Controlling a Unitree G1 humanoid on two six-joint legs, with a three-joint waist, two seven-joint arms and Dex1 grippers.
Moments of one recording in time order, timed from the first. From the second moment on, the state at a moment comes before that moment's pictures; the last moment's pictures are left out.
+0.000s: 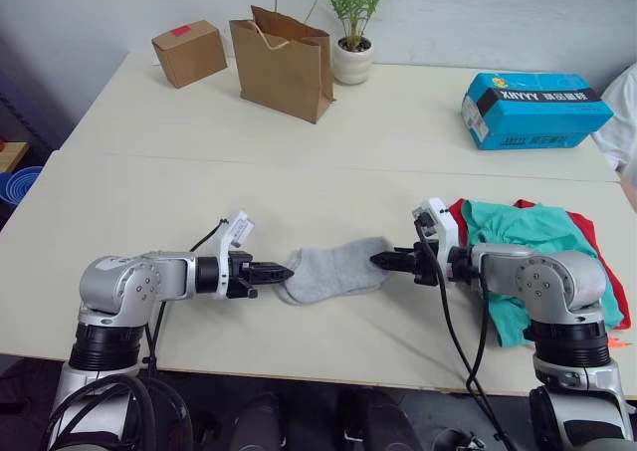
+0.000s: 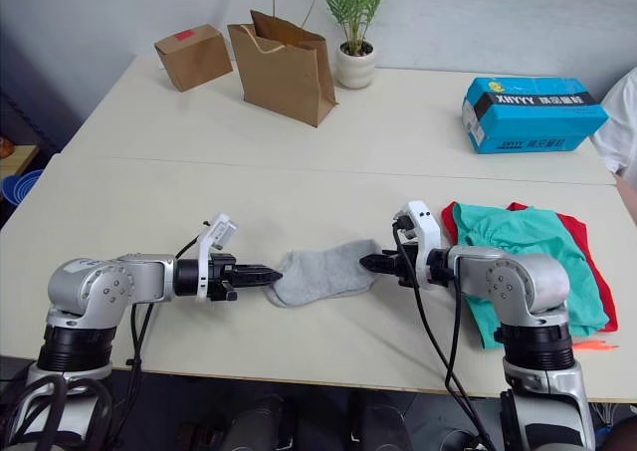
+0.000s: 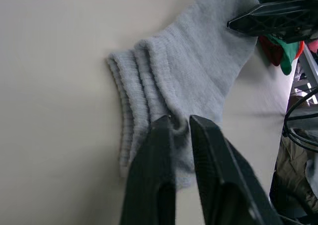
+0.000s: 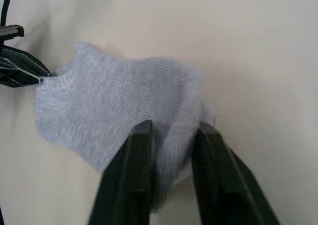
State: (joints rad) left arm -0.47 0.56 0.08 -0.15 -0.72 1.33 -0.67; right arm -0.50 -0.51 -0.10 -0.20 0.72 1.31 0.55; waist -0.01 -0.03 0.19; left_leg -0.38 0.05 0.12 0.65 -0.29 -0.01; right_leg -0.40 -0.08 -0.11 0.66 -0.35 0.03
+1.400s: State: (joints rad) left arm -0.37 0.62 0.22 -0.10 -0.82 1.25 -0.65; right arm -0.33 -0.45 -0.03 -0.29 0.69 1.06 0.52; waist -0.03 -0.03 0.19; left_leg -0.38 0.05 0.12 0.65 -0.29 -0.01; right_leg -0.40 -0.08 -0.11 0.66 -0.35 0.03
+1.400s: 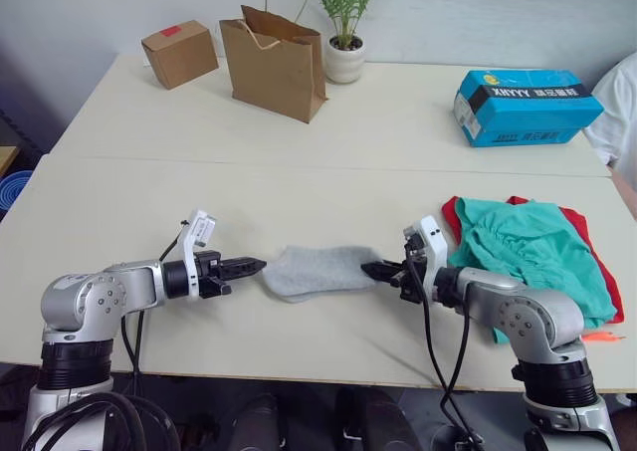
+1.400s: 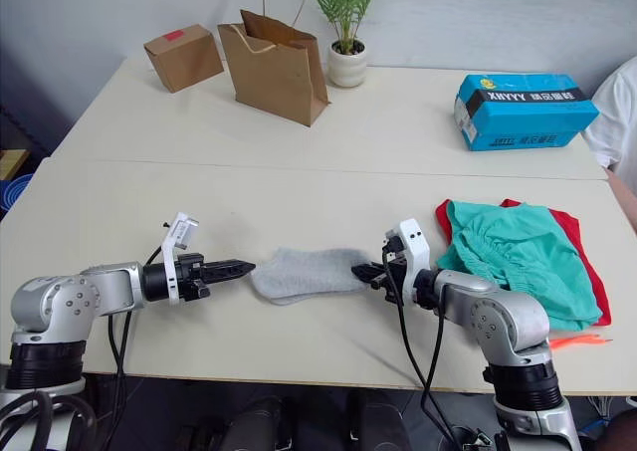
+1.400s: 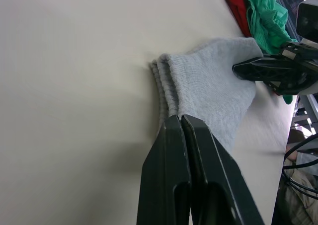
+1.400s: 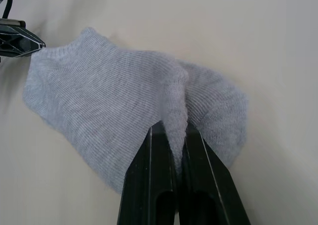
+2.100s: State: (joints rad) left arm -0.35 0.67 0.31 -0.10 -0.70 0.78 -0.79; right arm -0.32 -0.72 -0.12 -0.26 0.63 0.79 0.84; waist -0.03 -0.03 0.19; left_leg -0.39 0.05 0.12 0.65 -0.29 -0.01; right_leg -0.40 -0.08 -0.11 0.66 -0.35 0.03
